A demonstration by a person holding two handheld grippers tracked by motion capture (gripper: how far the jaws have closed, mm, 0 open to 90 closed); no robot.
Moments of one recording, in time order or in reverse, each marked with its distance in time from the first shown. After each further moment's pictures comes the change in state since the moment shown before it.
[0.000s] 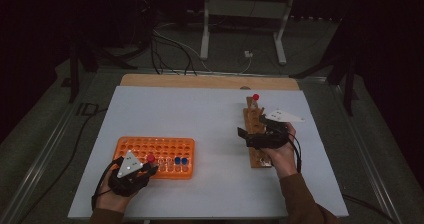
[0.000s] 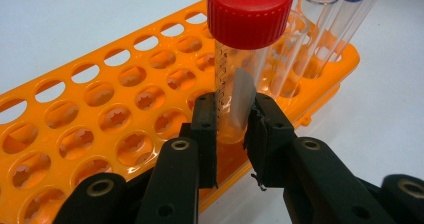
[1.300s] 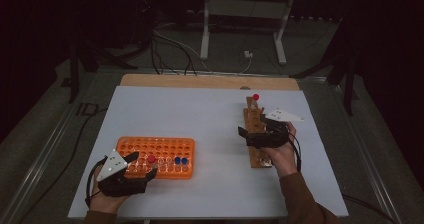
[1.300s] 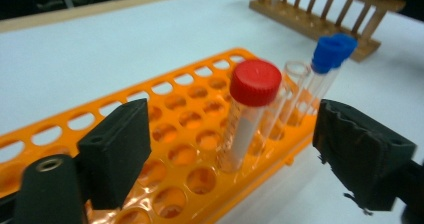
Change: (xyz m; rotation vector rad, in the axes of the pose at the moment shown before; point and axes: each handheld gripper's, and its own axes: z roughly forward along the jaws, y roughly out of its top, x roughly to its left) left arm 0.011 -0.001 -0.027 -0.219 -0.018 -0.103; right arm -0.002 0.001 0.001 0.002 -0.021 -0.014
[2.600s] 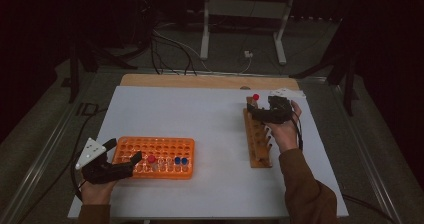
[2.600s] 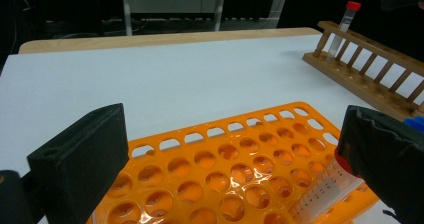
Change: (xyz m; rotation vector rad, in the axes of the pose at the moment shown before) left arm 0.035 0.009 -0.010 -0.109 0.146 -0.145; right arm -0.053 0.034 0.033 0.035 -0.168 0.032
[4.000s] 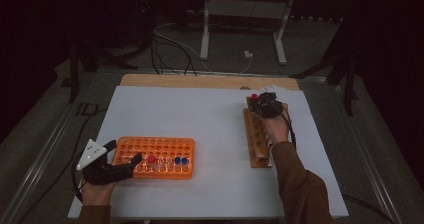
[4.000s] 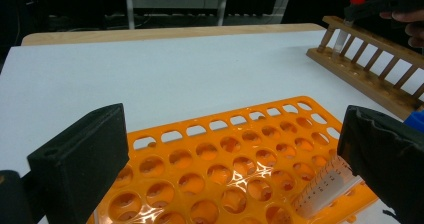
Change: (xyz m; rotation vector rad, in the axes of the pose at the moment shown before) left arm 0.000 -0.004 0.000 0.011 0.009 -0.007; right arm -0.004 -0.004 0.046 0.096 -0.100 -0.040
